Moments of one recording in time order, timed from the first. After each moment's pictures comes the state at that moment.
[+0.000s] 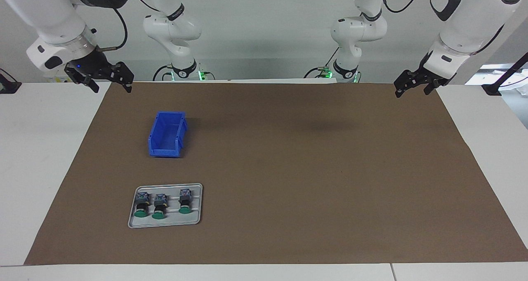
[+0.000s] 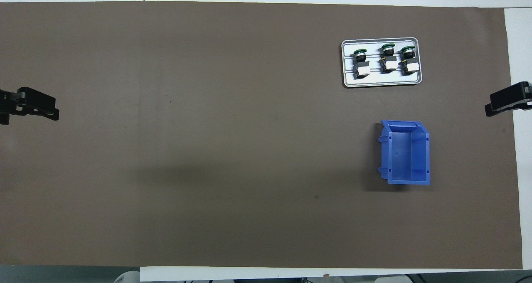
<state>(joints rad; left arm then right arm) -0.04 -0.05 -0.08 -1.65 0.01 1.47 -0.10 -0.07 0.00 -0.01 -1.53 -0.01 1.40 -0.06</state>
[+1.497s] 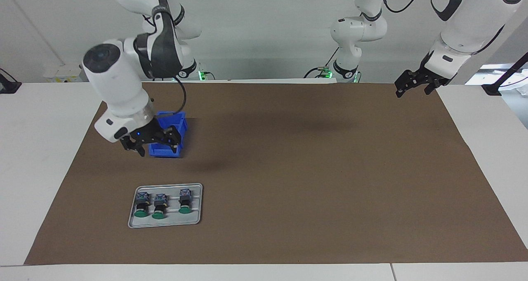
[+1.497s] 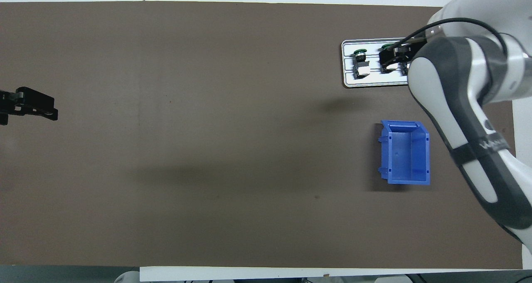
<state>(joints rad) -0.03 -0.05 -0.07 -1.65 0.01 1.47 -0.10 0.11 0.36 0.00 -1.56 0.01 1.98 0.02</state>
